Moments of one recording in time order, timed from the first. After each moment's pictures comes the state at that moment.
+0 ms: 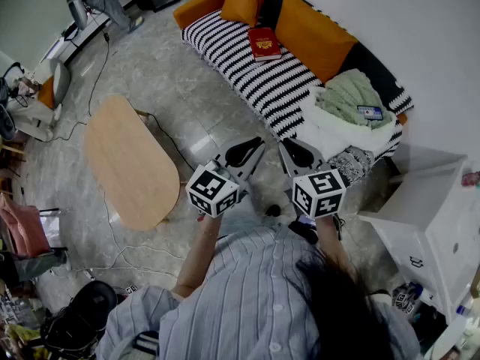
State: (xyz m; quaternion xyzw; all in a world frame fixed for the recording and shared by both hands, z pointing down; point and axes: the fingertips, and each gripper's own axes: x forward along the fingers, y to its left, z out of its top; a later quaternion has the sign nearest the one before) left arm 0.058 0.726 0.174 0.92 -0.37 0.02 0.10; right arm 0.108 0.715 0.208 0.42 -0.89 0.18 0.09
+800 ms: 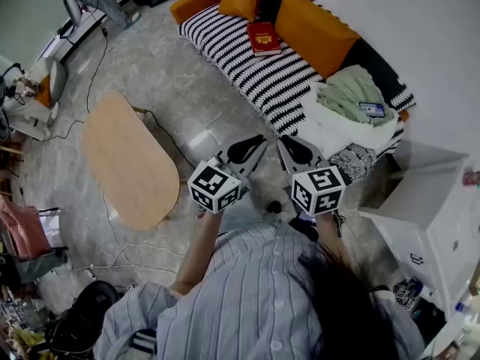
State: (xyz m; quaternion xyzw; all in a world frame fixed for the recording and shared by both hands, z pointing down) left arm 0.052 0.710 0.190 0.92 -0.36 0.04 0.12; right arm 0.093 0.701 0.217 0.42 -0.88 0.19 0.09
